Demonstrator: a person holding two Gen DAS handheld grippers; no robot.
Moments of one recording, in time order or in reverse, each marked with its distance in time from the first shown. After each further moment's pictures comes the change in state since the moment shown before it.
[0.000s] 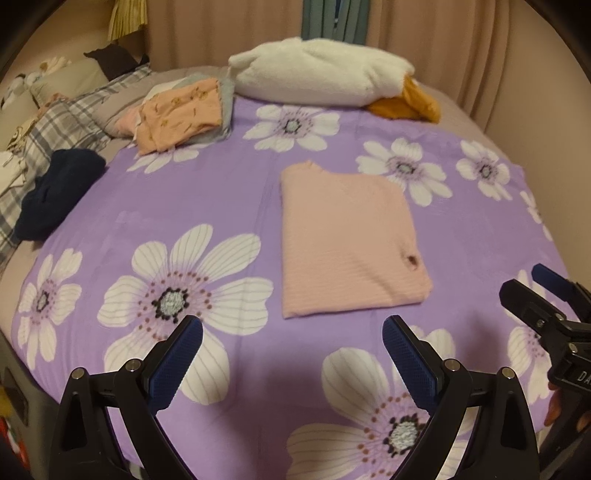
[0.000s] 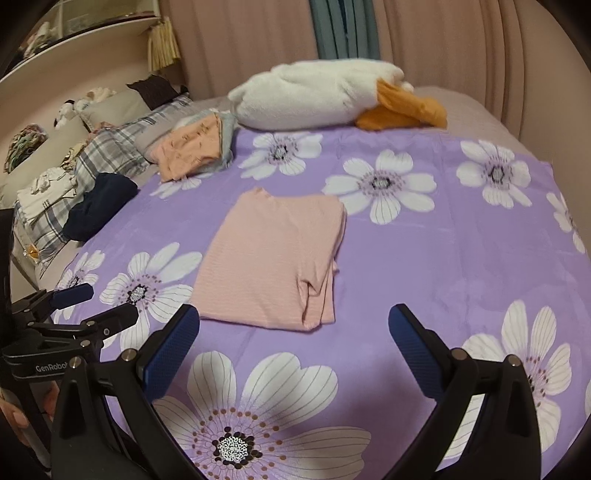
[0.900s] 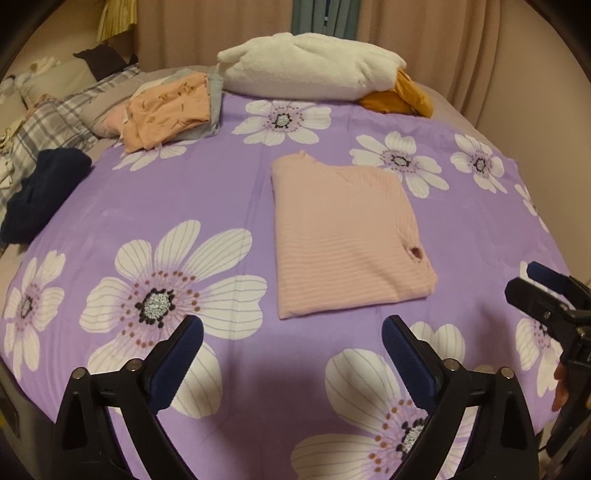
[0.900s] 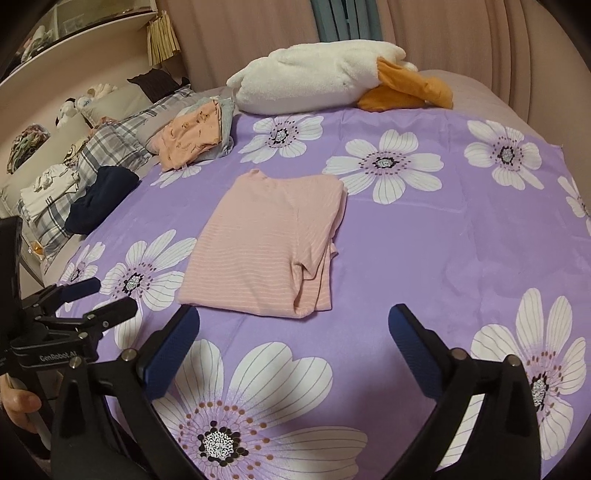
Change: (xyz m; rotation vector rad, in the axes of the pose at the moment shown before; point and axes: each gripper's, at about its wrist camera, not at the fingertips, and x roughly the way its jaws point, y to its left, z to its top) left arm 0.016 0.006 -0.006 0.019 -0.021 -0.046; right arm 0.016 -0.017 -0.005 -0.007 0.022 0.032
